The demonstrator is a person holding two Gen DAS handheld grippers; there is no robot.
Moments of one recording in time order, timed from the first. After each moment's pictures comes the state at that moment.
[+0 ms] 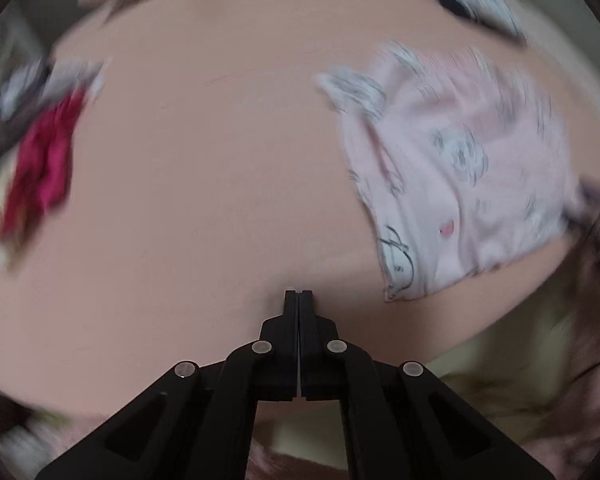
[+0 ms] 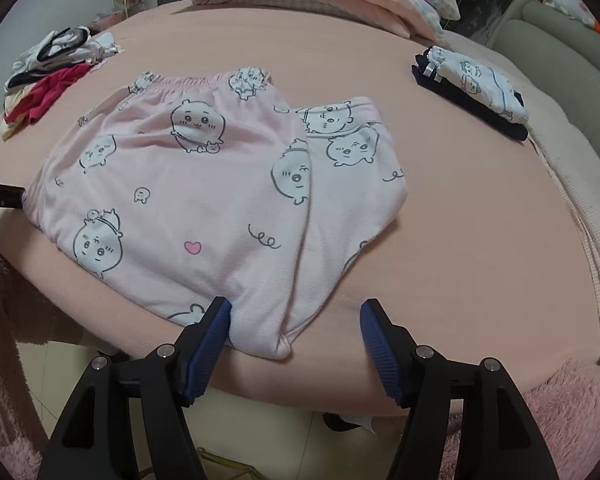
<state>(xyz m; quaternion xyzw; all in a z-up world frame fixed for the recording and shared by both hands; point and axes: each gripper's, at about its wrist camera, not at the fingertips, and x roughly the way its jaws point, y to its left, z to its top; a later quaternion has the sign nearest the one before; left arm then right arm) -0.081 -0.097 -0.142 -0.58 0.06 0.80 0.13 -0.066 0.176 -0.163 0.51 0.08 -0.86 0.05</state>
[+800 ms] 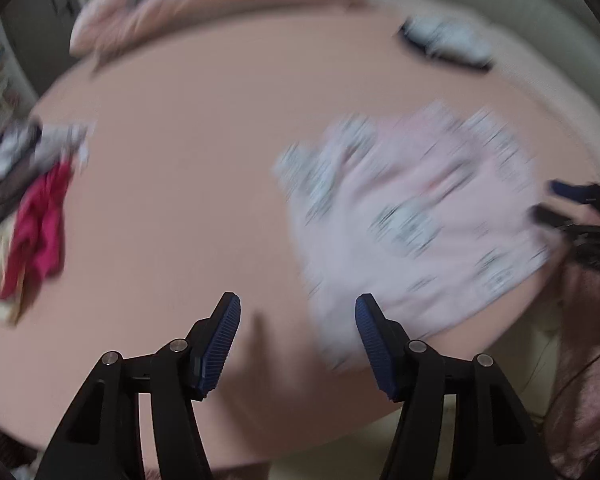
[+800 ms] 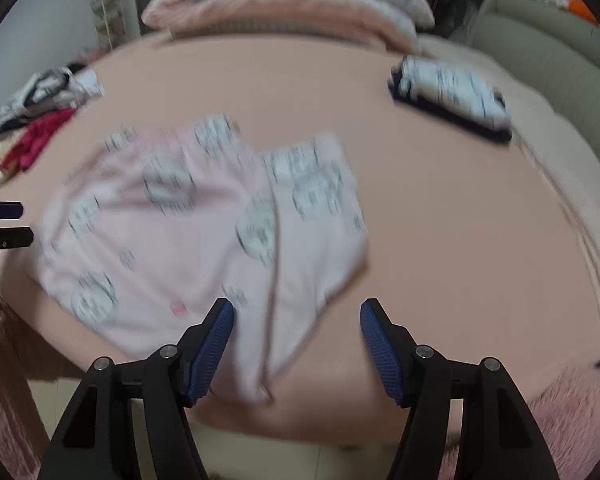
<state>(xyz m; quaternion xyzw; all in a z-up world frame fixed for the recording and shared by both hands) -0.072 -0.005 -0.116 -0.47 0.13 0.85 0.17 -0.082 0.184 -0.140 0.46 0.04 -0.89 0.04</state>
